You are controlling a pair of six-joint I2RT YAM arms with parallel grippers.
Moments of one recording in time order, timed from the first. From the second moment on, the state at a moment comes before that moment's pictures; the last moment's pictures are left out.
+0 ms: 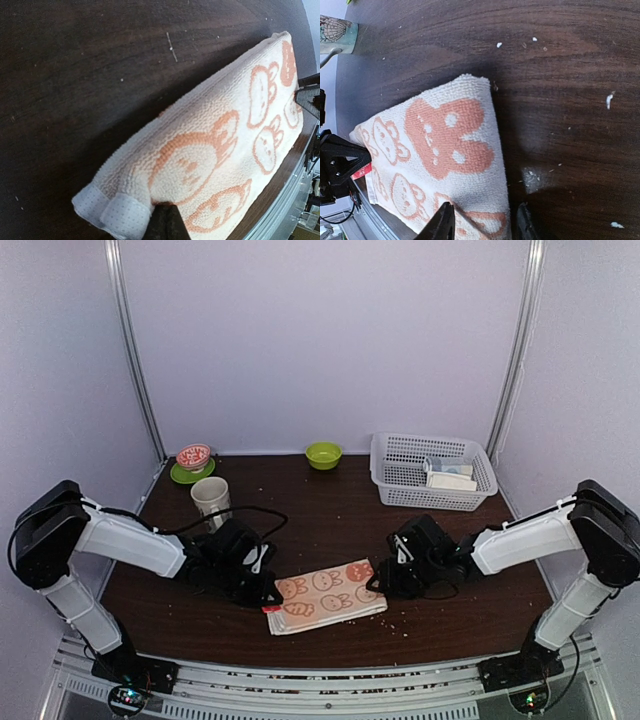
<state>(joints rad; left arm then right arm) -0.86 1.61 0.68 -0.03 0.27 -0.73 0.82 1.59 0.68 0.00 -0.18 0.91</state>
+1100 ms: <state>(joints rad) -0.89 1.78 0.81 0.08 0.36 -0.71 1.01 1.65 1.06 -0.60 0.23 0.71</state>
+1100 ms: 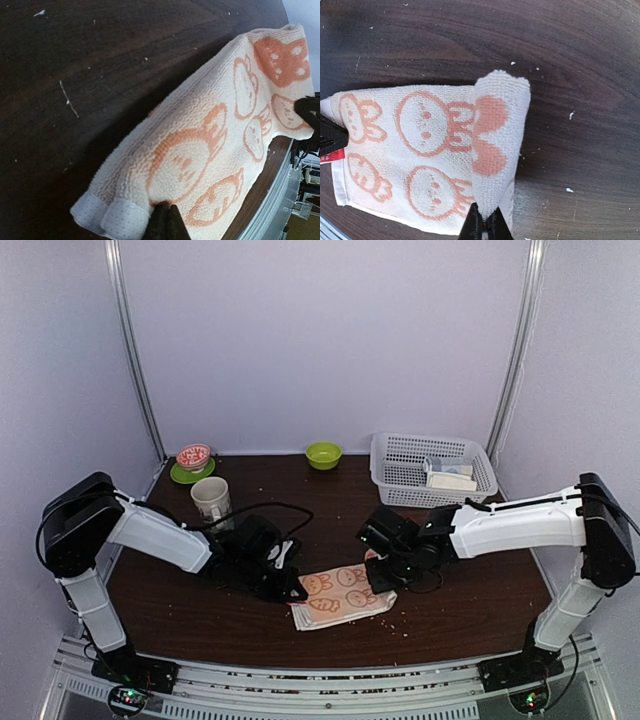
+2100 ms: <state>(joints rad) -0.89 1.60 0.89 -0.20 0.35 -0.60 1.01 1.75 1.00 -0.35 0.00 0.73</state>
